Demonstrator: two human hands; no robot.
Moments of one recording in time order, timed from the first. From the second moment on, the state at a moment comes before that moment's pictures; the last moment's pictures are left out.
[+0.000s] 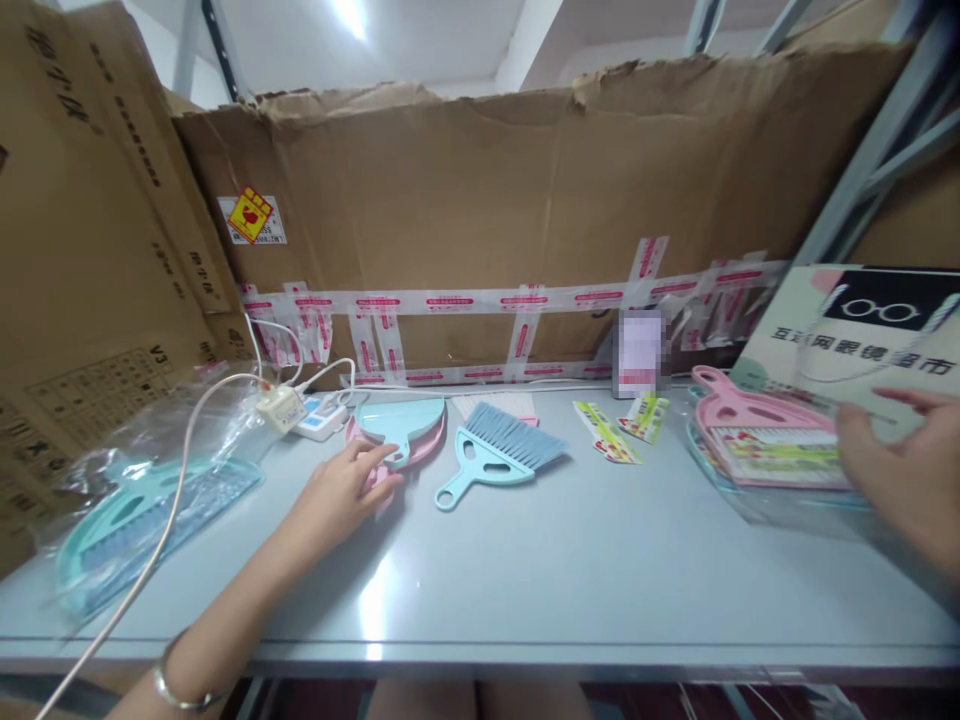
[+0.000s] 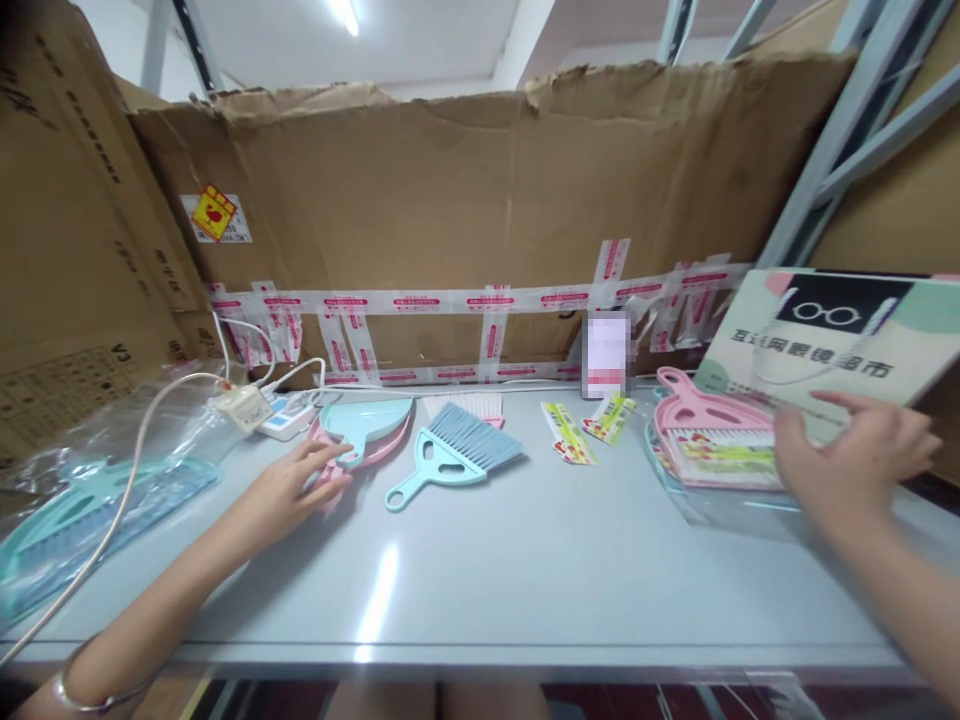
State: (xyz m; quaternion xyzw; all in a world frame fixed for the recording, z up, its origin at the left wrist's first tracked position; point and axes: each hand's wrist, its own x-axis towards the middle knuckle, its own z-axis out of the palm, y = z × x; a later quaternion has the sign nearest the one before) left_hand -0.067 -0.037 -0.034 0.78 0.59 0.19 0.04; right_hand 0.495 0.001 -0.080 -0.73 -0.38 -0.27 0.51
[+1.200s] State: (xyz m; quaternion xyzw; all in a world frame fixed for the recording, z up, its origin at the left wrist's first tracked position) left_hand 0.000 0.010 0.054 0.68 0.29 0.46 0.49; right_hand 0.200 -0.019 0.023 -0.43 -0.60 0.44 0.51
